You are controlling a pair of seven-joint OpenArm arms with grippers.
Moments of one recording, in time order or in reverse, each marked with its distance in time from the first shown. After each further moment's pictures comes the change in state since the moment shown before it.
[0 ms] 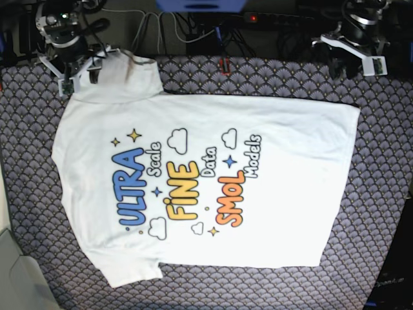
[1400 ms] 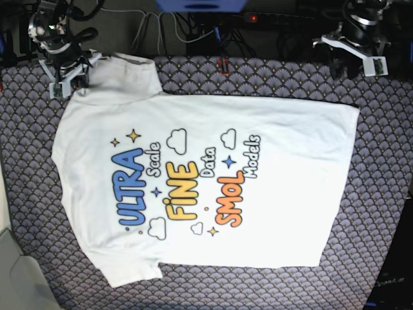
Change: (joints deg) left arm -0.1 0.0 -0.3 0.0 0.0 0.0 0.0; right arm 5.7 1.8 4.7 -15.3 5.6 5.5 5.4
